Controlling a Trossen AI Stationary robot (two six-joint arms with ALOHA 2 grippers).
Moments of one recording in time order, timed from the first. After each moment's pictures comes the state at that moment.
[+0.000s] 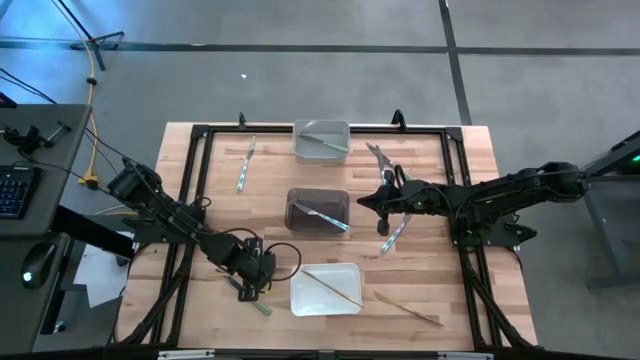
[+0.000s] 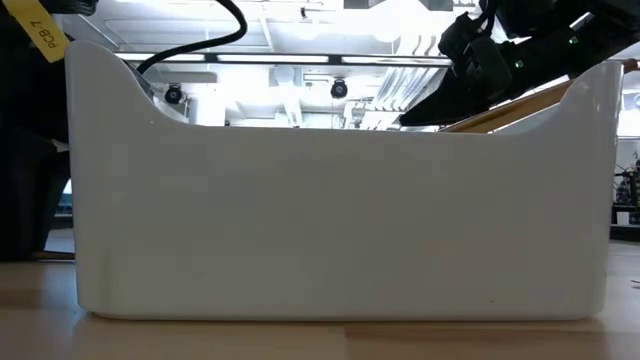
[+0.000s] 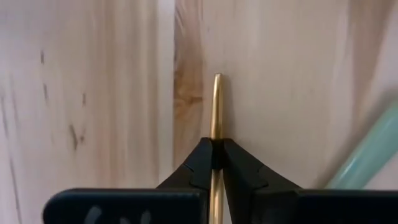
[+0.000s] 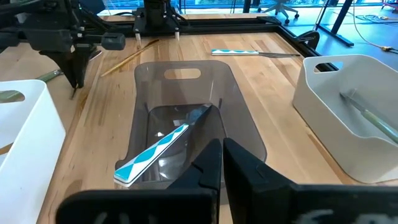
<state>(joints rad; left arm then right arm) -0.58 1.63 0.76 -0.47 -0.04 -0.59 0.00 1.17 0.44 0.38 0.15 0.02</state>
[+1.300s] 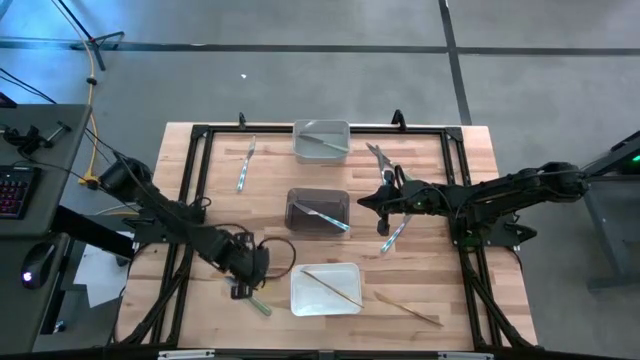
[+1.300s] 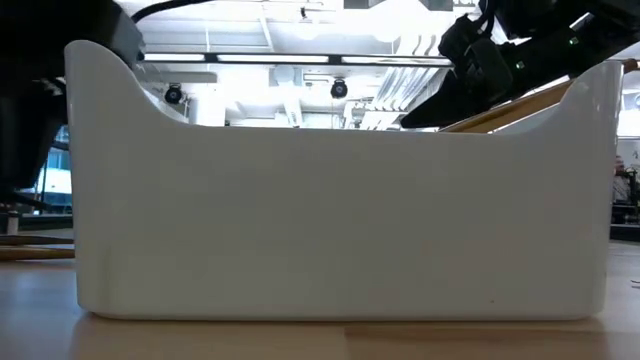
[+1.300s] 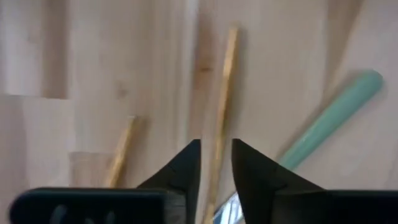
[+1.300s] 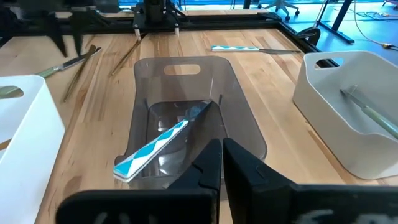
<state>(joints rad) -0.59 1.51 0.90 -0.74 -0.07 -0.65 0.00 1.17 0.44 0.37 0.15 0.02</state>
